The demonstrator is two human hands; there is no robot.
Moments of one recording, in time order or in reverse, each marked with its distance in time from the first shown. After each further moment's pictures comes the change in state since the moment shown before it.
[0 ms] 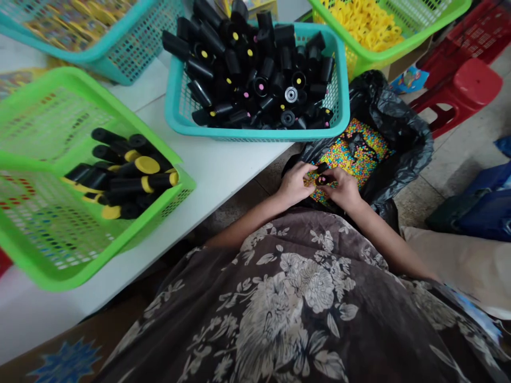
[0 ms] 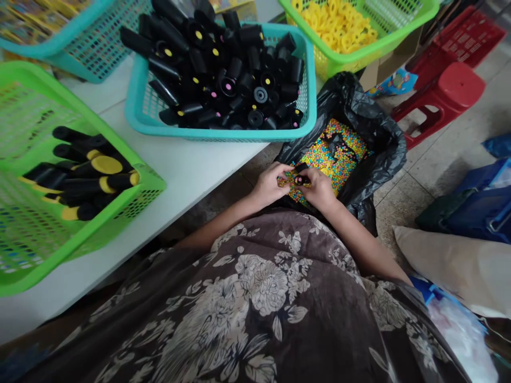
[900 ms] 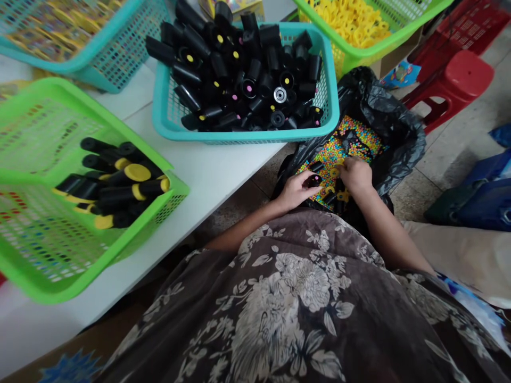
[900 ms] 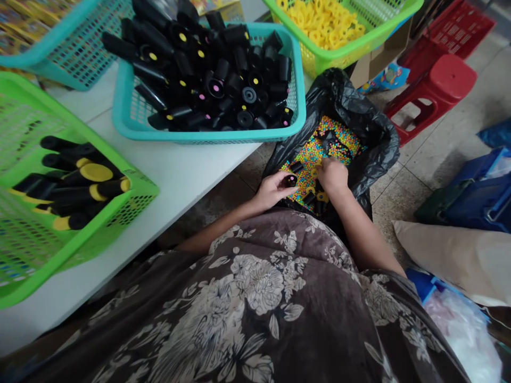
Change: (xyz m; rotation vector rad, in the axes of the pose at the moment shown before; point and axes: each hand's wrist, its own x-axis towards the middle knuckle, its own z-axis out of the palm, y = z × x) left_hand -0.007 -0.006 0.022 -0.271 -0.112 -0.126; right_hand 0.026 0.019 -0.037 -0.475 0.062 0.360
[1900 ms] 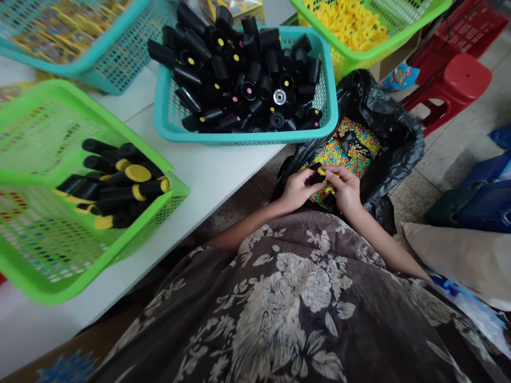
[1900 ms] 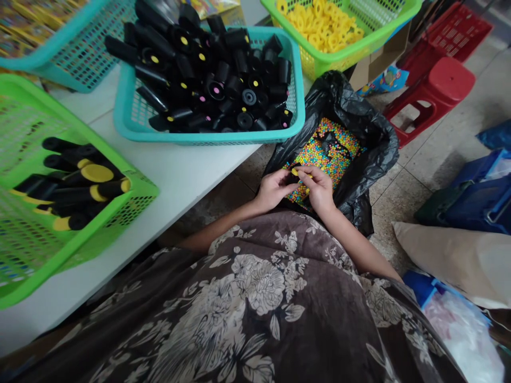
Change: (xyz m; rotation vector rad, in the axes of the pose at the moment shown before) left_hand 0.006 0.017 0.004 -0.005 0.105 0.058; right_hand -0.055 -0.044 0.005 1.062 0.019 0.029
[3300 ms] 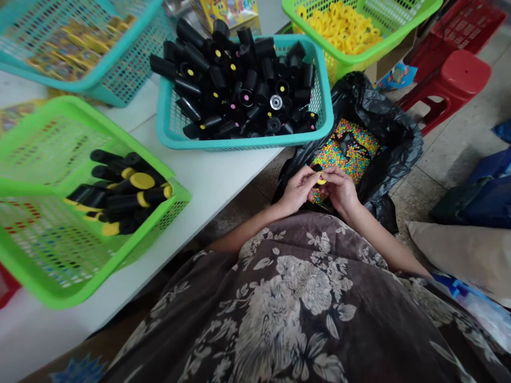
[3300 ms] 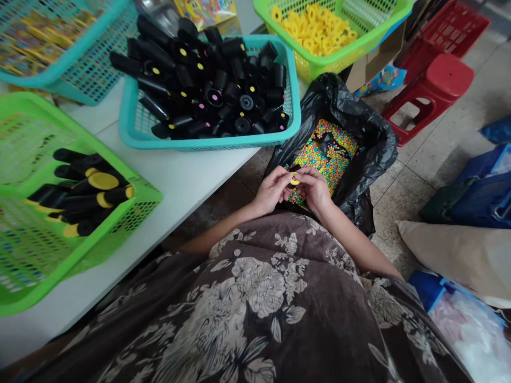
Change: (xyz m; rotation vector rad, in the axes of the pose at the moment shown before) left_hand 0.000 0.028 0.000 -0.426 -0.036 -0.295; right_hand 0.004 -0.012 0.014 0.491 -0.064 0.349
